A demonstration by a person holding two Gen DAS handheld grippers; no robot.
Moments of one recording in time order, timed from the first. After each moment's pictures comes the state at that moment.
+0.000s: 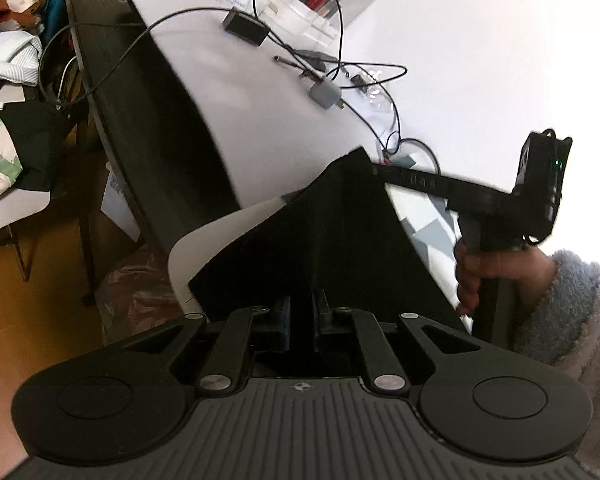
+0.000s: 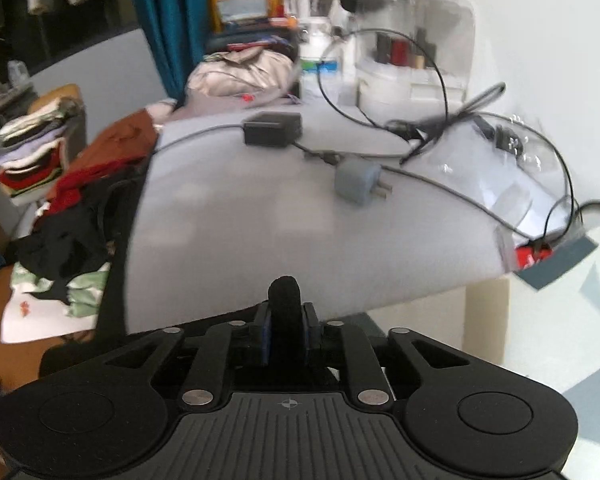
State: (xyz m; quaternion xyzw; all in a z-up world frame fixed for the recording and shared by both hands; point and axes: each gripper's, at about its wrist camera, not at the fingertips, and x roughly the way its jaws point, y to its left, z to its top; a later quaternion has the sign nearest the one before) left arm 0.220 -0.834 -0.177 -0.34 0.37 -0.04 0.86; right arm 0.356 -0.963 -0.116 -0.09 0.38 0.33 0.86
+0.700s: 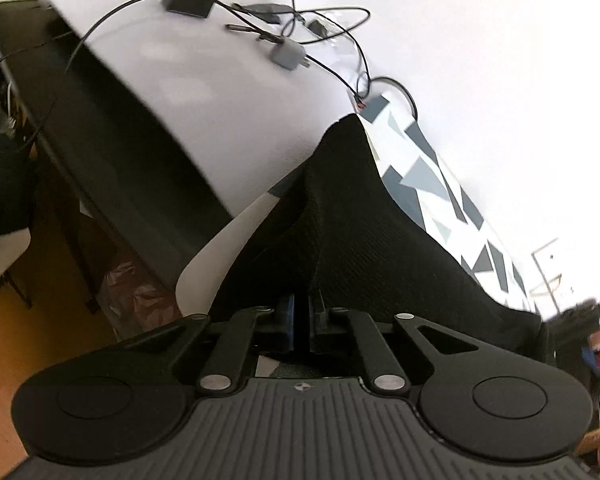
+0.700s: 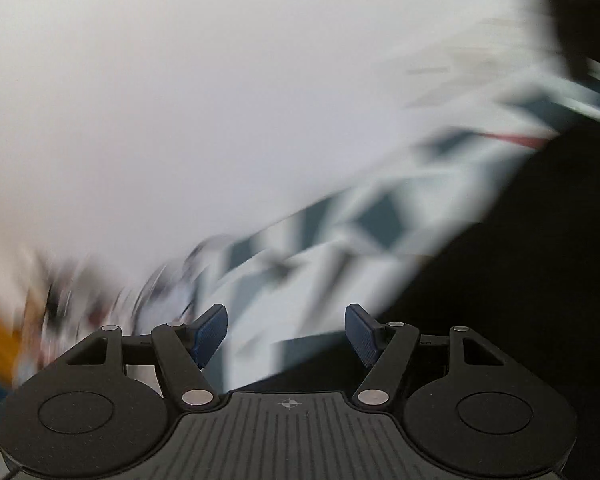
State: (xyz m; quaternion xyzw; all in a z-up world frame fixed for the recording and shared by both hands) left arm 0.253 -0.808 -0.166 -0.26 0.45 -0.15 0.84; right arm 0.023 -1.287 -0.073 0.43 0.21 -0.16 0.86
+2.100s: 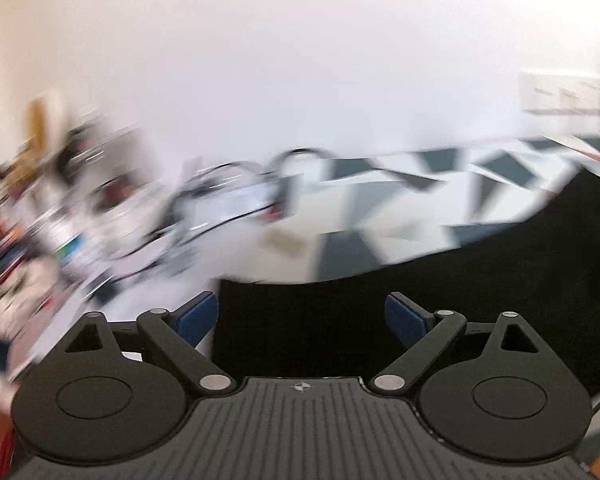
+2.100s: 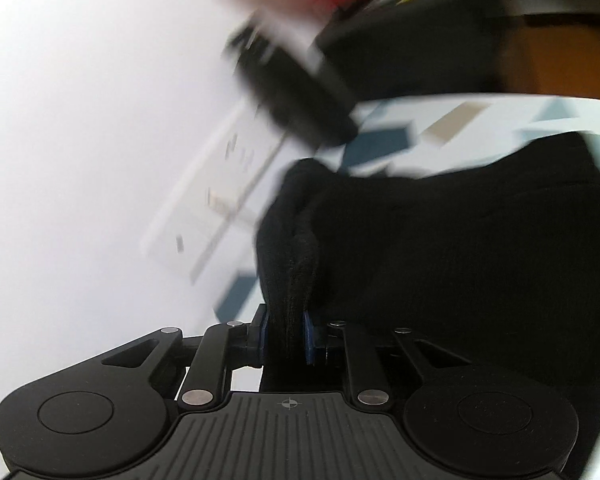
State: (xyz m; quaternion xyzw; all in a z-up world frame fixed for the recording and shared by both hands) left arm 0.211 -0.995 -0.092 0.19 0.27 -0.17 0.93; right arm -0.033 -1.413 -0.096 0.51 0.04 -0.44 0.74
